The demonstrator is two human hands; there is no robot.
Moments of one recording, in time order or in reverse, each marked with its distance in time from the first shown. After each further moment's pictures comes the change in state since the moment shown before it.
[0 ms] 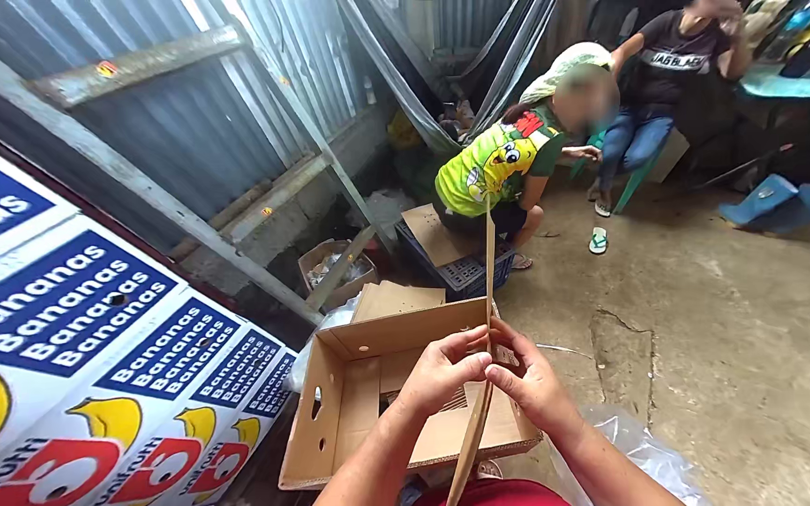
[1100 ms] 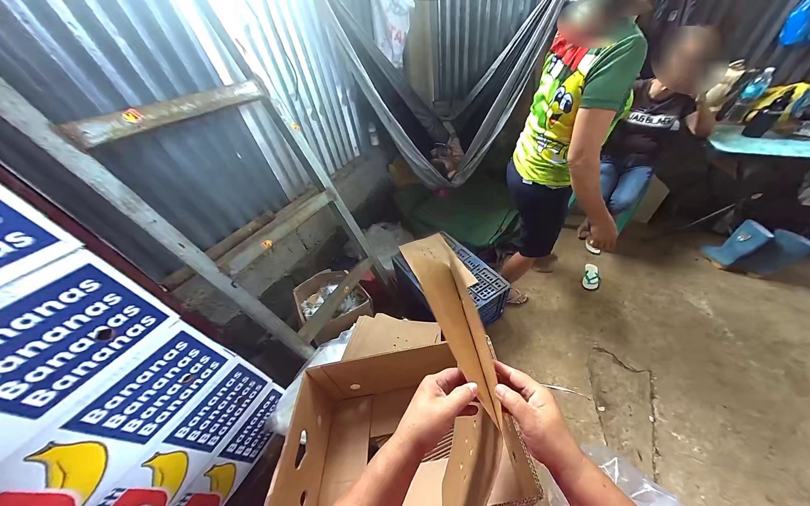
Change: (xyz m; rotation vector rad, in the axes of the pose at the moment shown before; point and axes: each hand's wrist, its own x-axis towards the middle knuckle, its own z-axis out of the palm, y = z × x) left_hand 0.020 -0.003 -0.005 -0.018 0.097 -0.084; right_hand 0.021 0.001 -0.008 0.033 0.056 0.062
